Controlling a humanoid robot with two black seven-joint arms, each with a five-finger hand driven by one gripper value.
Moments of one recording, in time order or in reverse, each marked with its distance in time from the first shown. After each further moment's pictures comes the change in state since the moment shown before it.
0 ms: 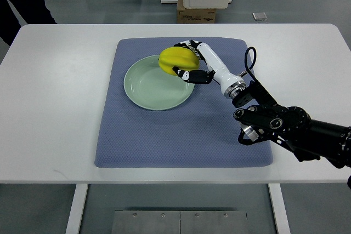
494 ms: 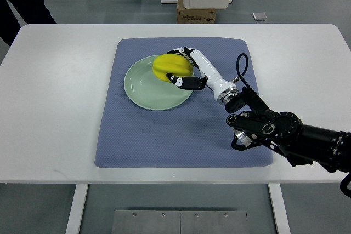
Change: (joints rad) left arm 0.000 0.000 0.000 0.000 0.000 0.000 0.000; right arm -0.017 0.032 -0.003 -0.009 0.000 -0.002 -0.011
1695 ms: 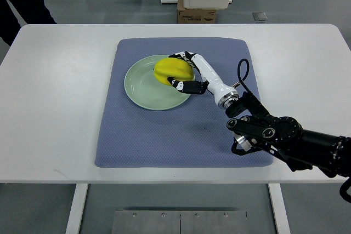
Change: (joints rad) left arm 0.000 0.000 0.000 0.000 0.000 0.000 0.000; right arm -0.030 0.000 0.030 0.006 0.001 -0.006 0.014
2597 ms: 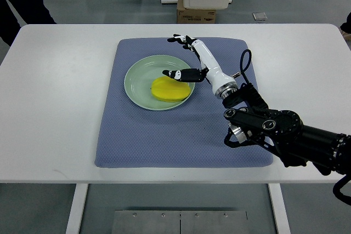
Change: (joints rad) left arm 0.000 0.000 0.000 0.000 0.000 0.000 0.000; right arm 0.000 0.000 0.148 0.036 0.002 -0.003 0.018
